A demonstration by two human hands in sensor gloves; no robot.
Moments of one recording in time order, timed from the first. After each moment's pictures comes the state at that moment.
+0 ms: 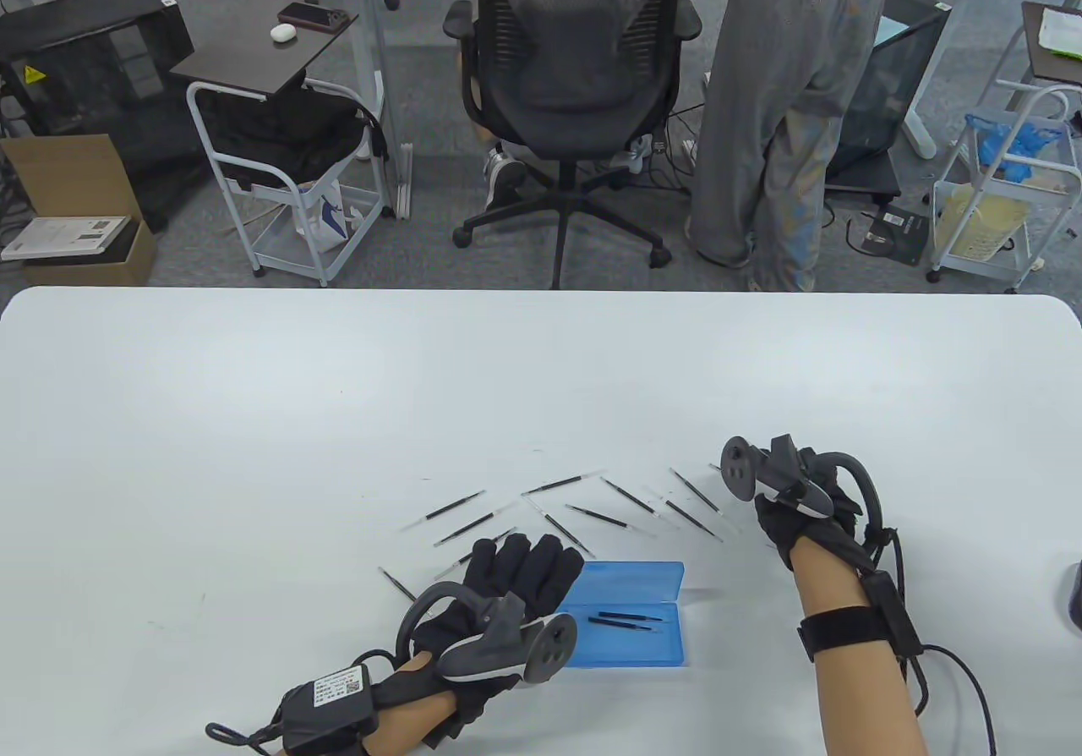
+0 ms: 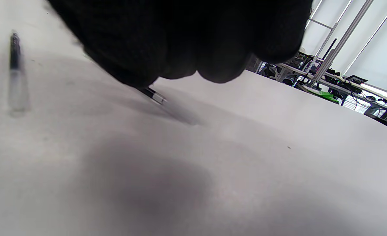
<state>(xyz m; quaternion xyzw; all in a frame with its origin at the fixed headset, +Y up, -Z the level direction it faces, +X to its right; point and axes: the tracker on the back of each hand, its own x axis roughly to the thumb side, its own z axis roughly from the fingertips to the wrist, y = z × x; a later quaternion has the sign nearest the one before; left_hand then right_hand) -0.057 -0.745 -0.272 -0.06 -0.27 -0.11 0.96 0.246 -0.737 -0.432 -0.02 -0.08 -0.98 0.16</state>
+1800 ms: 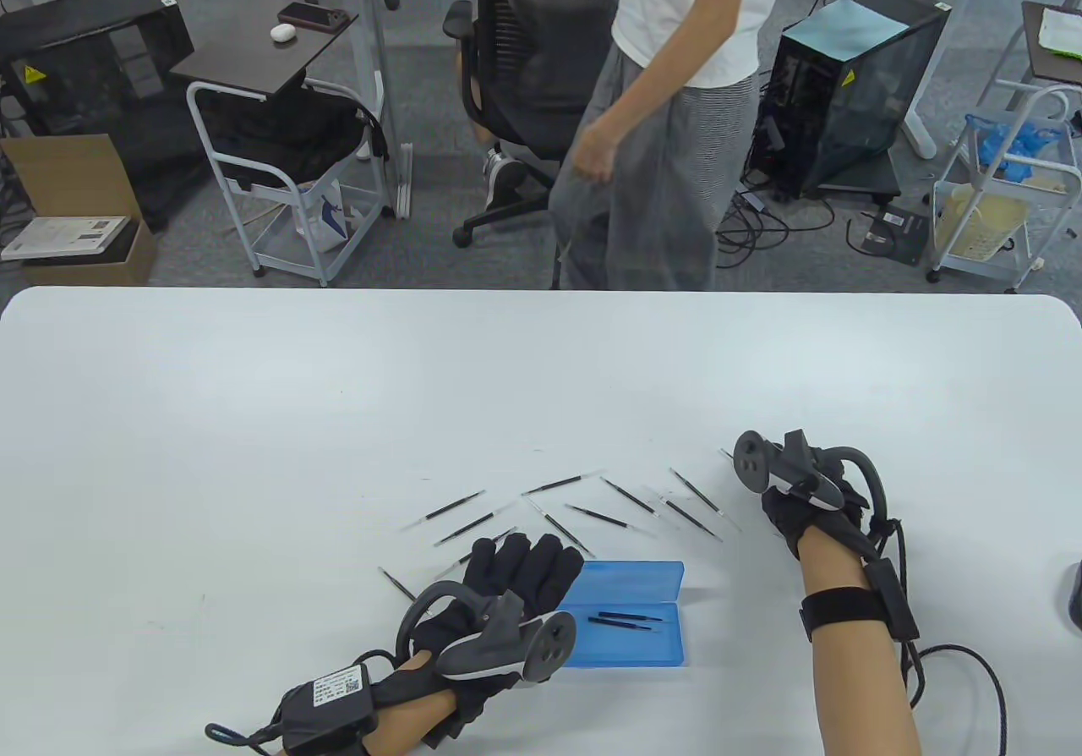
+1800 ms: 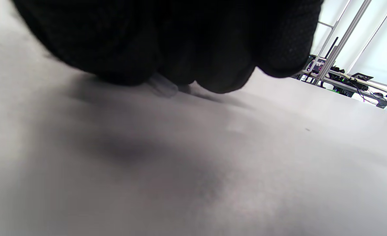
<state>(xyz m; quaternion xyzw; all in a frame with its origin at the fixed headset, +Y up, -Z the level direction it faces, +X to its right) -0.058 -0.746 -0.272 -0.07 -0.27 -0.10 0.96 0.266 -0.750 -0.447 -0.02 -0.06 -0.99 0.13</state>
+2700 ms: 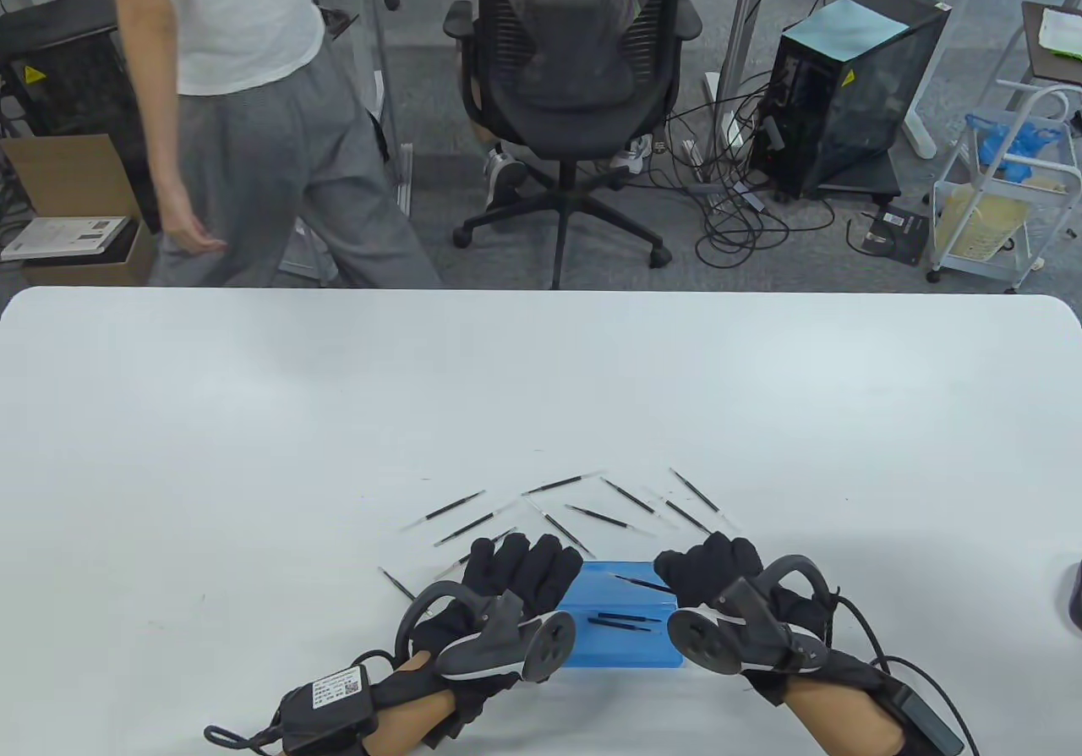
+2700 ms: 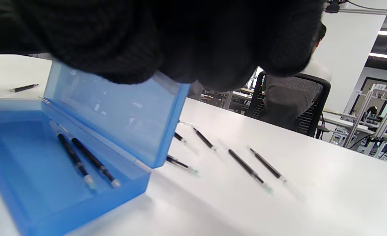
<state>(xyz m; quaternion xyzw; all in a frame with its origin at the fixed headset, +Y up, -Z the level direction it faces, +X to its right) -0.058 -0.745 -0.273 -0.07 -0.27 -0.10 0.96 0.159 -0.690 -0.271 -0.31 0.07 -0.95 0.08</state>
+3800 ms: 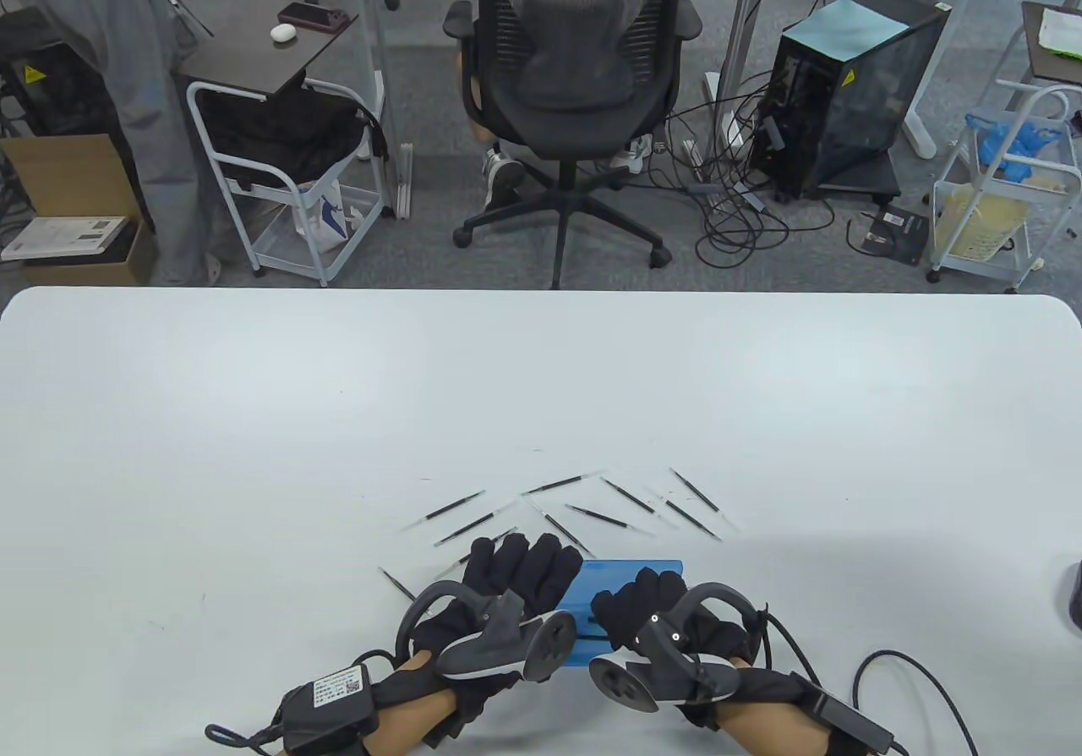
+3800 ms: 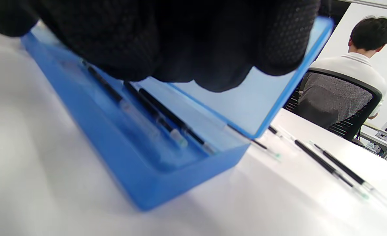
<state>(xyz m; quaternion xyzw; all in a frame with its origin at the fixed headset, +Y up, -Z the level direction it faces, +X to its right) -0.058 -0.745 -0.274 -0.07 -0.26 -0.10 0.96 0.098 -0.728 -0.258 -0.37 0.05 -0.91 0.16</state>
